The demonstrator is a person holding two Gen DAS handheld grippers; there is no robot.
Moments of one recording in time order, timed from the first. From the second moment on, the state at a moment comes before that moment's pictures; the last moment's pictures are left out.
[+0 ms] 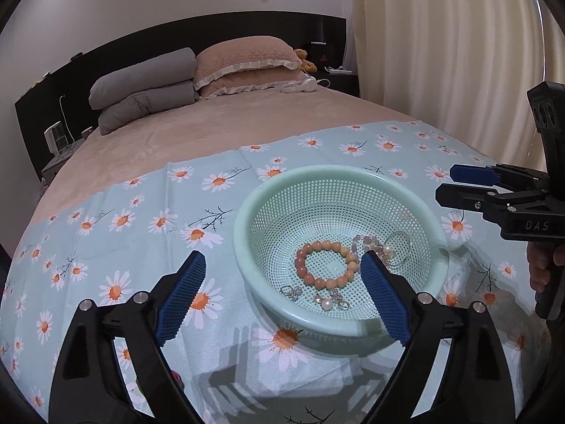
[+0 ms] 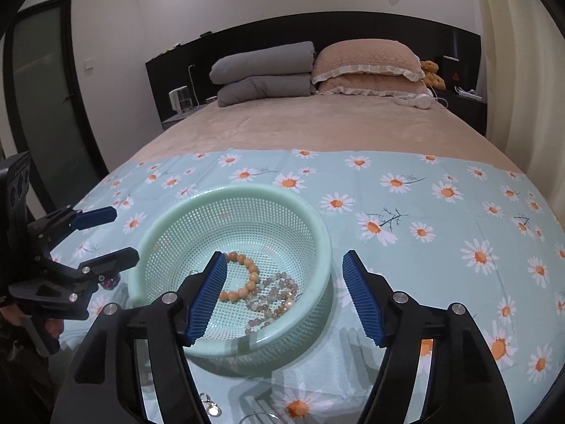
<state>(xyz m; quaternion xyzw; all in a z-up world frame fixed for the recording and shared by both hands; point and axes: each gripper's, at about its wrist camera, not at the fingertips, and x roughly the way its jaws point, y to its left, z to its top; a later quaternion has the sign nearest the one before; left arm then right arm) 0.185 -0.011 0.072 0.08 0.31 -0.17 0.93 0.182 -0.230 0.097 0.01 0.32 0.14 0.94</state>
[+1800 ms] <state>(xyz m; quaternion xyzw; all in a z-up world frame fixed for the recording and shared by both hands) 0.117 -0.099 -0.036 0.09 0.41 -0.24 0.87 0.085 -0.254 0.006 -0.01 0.42 0.07 0.90</state>
